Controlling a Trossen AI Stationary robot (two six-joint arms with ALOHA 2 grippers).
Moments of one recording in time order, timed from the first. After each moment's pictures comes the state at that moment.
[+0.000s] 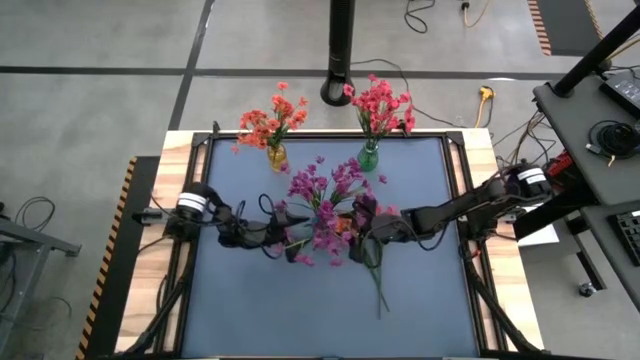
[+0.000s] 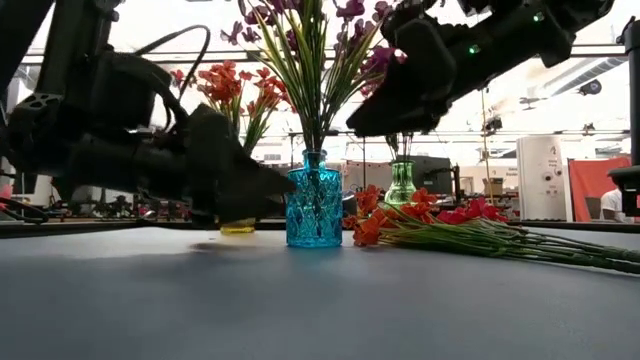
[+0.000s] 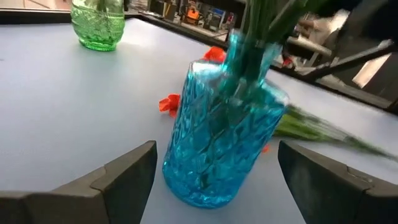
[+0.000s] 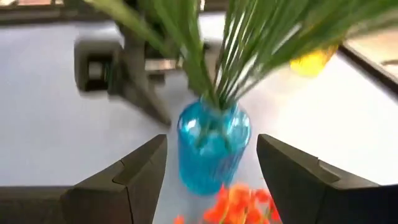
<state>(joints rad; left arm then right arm) -0.18 2.07 0.36 1.54 -0.44 -0.40 0.20 1.56 0.74 0.34 0.41 0.17</state>
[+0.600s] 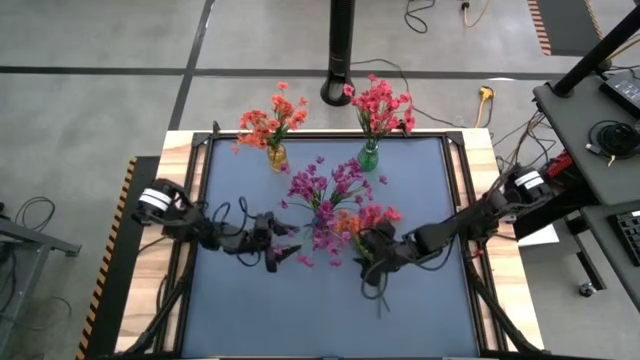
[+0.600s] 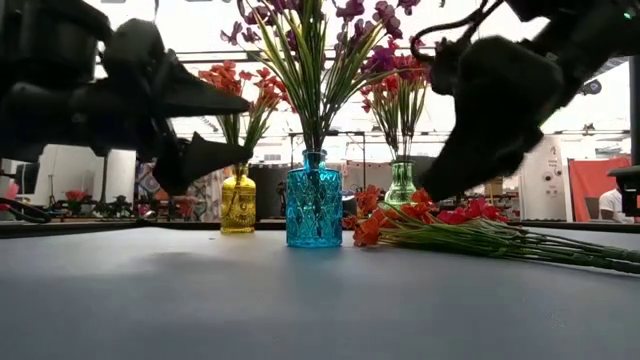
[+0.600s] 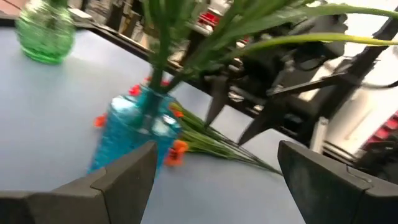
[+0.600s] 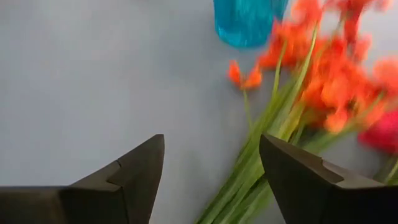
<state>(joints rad) -0.34 1.81 0.23 1.55 -0.46 -0.52 0.39 1.59 0.74 -0.02 0.41 0.71</state>
